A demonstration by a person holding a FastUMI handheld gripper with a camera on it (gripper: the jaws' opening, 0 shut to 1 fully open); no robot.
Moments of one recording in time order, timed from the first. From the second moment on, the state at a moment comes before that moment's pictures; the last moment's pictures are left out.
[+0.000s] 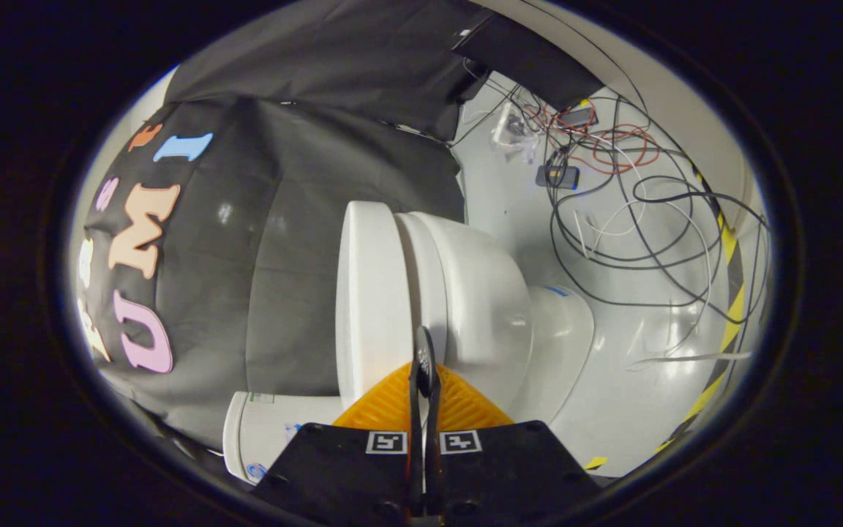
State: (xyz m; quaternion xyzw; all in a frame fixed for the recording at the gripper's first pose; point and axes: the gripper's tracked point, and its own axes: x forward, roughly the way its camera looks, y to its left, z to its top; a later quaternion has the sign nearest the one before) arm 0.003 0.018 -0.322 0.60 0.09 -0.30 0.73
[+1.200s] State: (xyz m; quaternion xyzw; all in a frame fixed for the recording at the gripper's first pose) arm 0.020 0.035 -0.233 0.36 0.13 -0.24 0.89
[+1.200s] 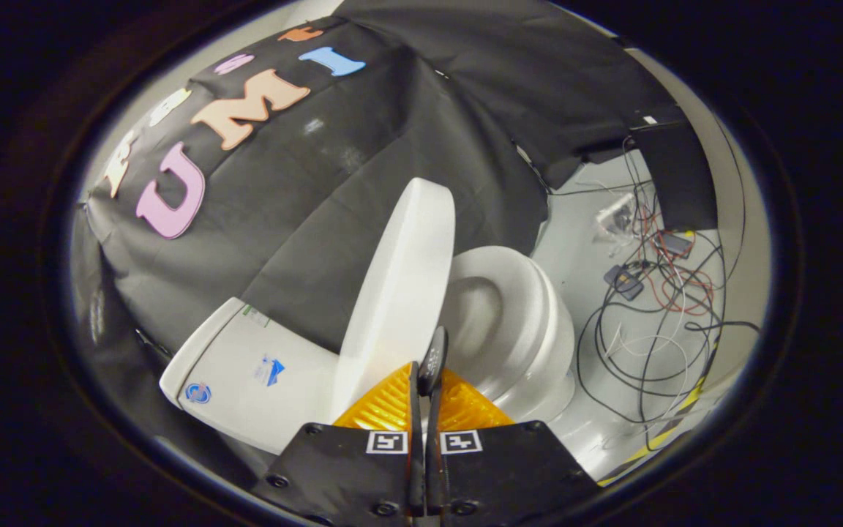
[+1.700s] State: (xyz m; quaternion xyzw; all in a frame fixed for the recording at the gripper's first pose) arm 0.041 0.064 -0.177 0.26 0.12 -0.18 0.94
